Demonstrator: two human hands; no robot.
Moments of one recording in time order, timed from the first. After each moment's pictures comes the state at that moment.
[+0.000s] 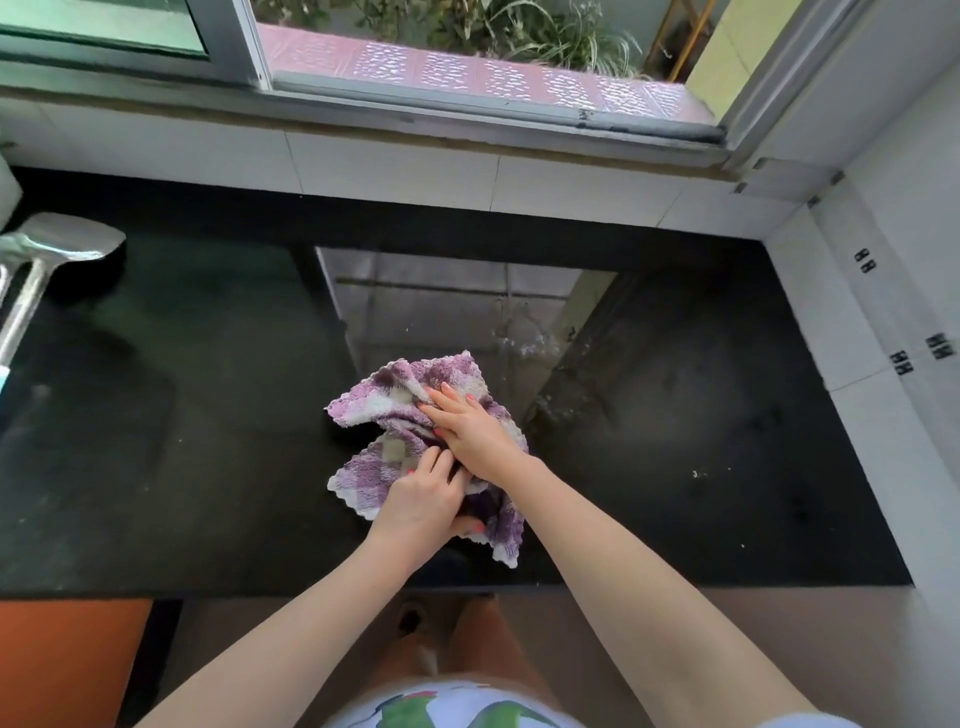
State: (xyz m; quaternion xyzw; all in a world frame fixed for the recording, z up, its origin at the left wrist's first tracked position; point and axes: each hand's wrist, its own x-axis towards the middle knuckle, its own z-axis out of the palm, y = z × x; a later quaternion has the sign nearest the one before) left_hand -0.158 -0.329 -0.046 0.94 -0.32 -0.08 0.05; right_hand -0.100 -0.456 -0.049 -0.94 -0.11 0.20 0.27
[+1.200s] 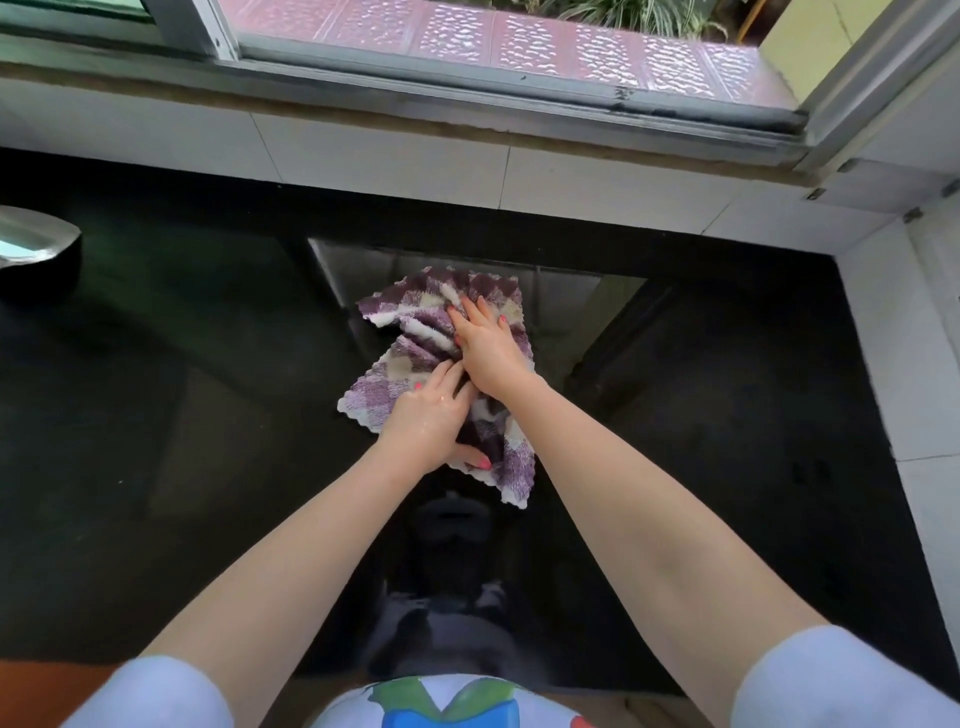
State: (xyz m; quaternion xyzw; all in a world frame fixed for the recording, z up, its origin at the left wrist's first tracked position) left_hand -0.012 -0.394 -0.031 0.95 -0.24 -0.21 0.05; right_hand 0.057 -0.509 -0.061 -0.97 -0.06 0.15 0.18
